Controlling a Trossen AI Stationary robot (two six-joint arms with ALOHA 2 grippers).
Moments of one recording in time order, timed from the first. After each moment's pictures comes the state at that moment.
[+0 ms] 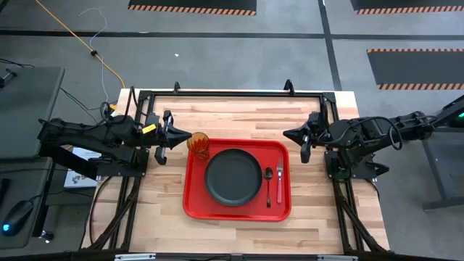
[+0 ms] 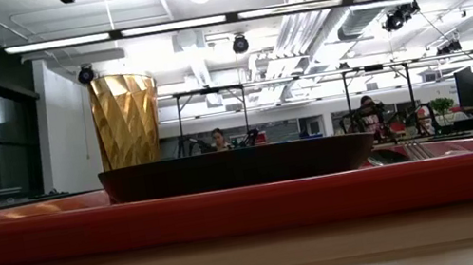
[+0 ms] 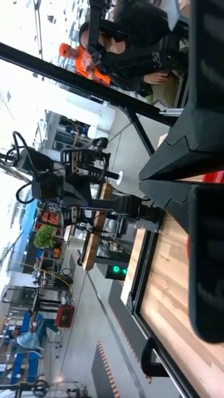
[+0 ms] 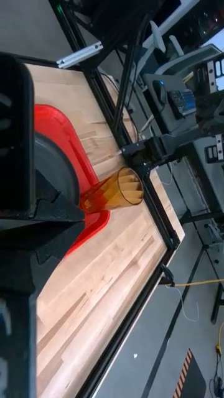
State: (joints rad) left arm -0.12 0.66 0.63 0.13 -0.17 -0.22; right arm 0.26 0.87 1.03 -0.56 0.50 0.50
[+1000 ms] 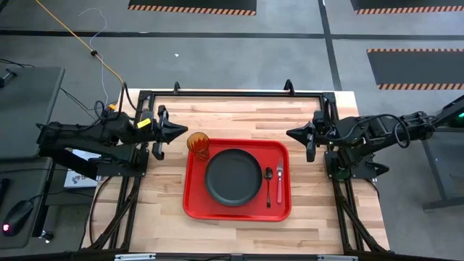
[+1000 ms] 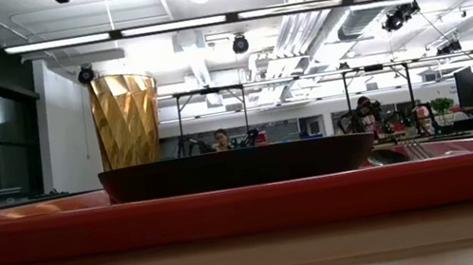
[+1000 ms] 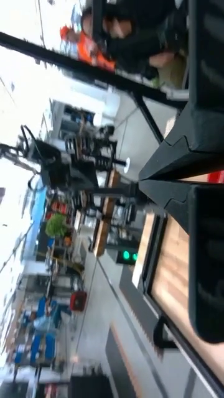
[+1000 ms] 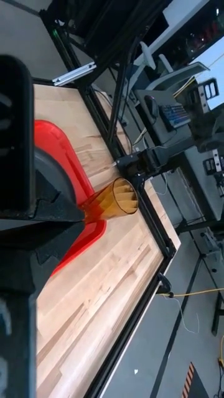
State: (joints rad) left arm -0.06 0.61 0.63 0.11 -0.17 -0.17; right arm 0.26 0.82 1.03 -0.56 0.46 0.52
